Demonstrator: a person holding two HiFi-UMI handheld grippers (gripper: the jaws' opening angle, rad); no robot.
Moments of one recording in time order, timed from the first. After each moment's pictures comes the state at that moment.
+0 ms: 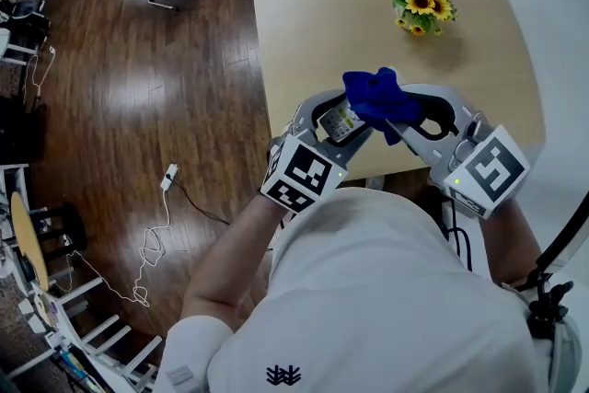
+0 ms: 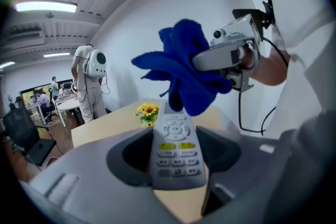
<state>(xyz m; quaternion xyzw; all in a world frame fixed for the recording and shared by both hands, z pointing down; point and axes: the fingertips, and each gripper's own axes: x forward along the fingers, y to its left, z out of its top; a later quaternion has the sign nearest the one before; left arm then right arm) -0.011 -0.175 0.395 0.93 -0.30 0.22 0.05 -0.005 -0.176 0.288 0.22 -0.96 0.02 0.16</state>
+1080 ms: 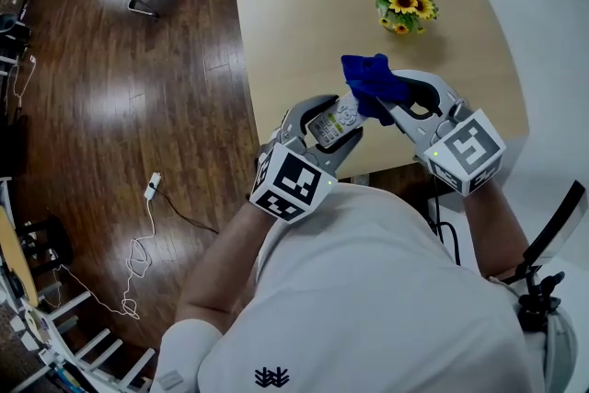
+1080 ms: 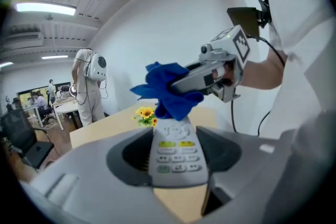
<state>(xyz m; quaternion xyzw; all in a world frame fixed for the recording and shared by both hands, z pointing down) -0.012 -0.149 0.392 0.93 -0.29 0.20 0.04 0.009 -0.189 0.324 0.29 -0.94 0.01 0.19</state>
